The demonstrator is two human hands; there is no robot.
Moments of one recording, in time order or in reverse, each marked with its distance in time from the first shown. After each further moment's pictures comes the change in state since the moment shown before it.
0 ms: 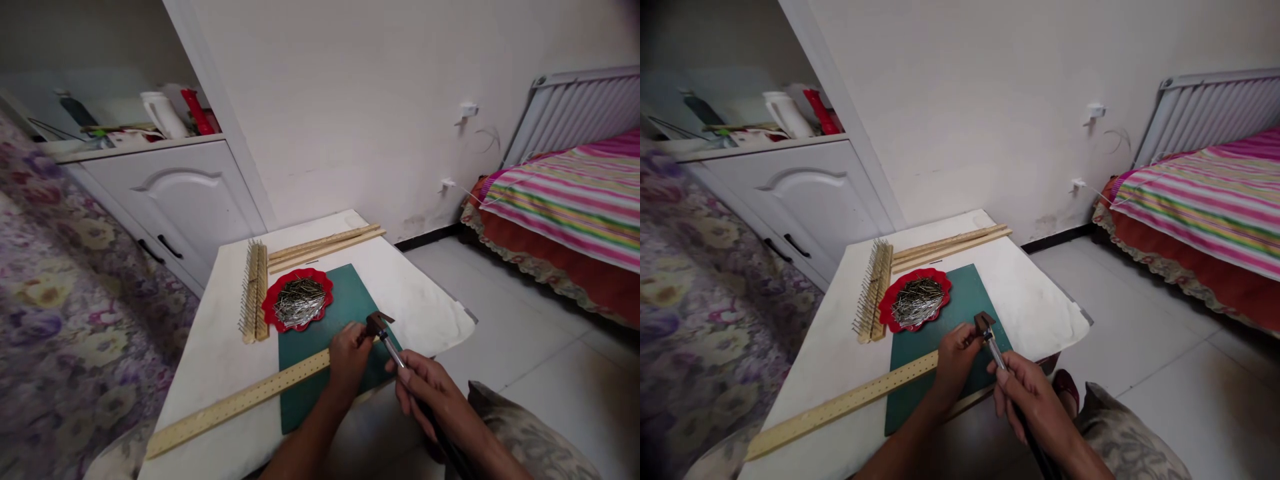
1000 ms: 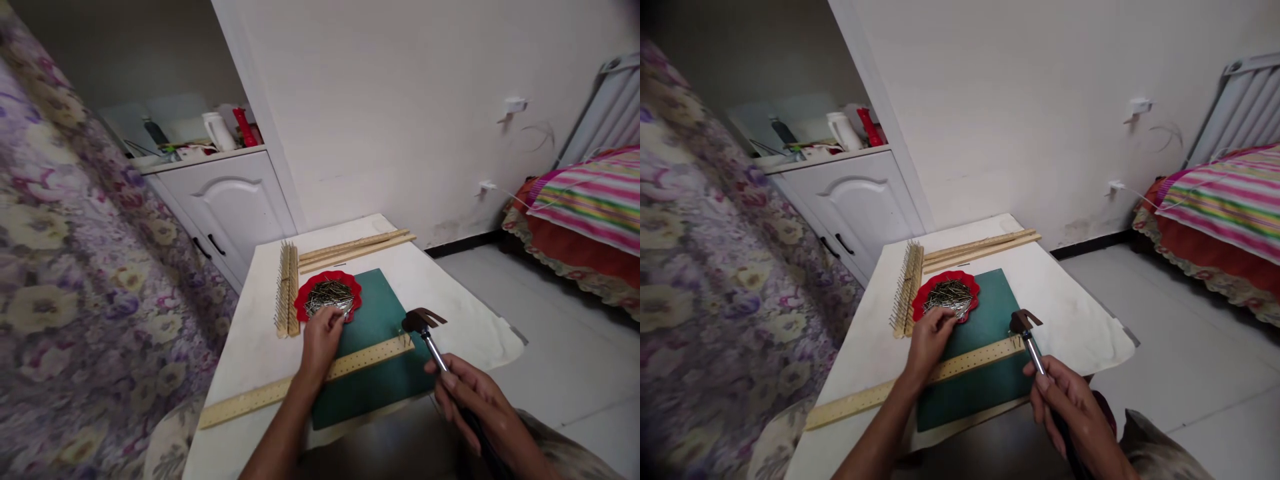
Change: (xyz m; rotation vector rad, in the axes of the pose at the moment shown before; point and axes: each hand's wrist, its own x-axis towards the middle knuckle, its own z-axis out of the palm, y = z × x) left_hand 0.013 -0.026 -0.102 0.268 0.131 -0.017; right_hand 0.003 -0.006 -0.001 0.088 0.009 -0.016
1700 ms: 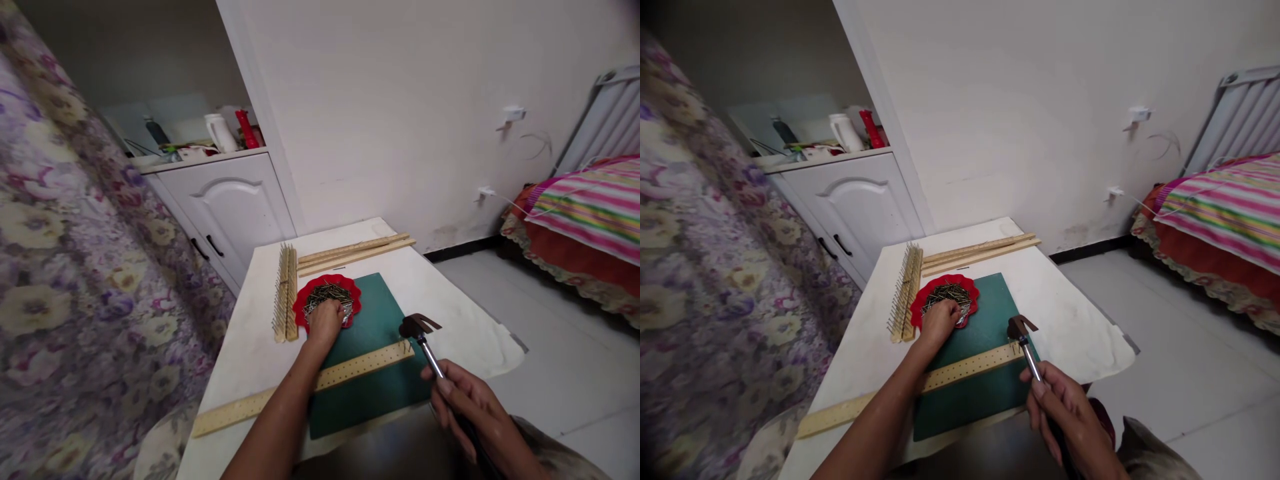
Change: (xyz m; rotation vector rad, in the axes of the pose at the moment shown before) left_hand 0.053 -0.021 0.020 0.423 -0.250 -0.165; right_hand 0.005 -0.001 0.003 -0.032 -0.001 0.020
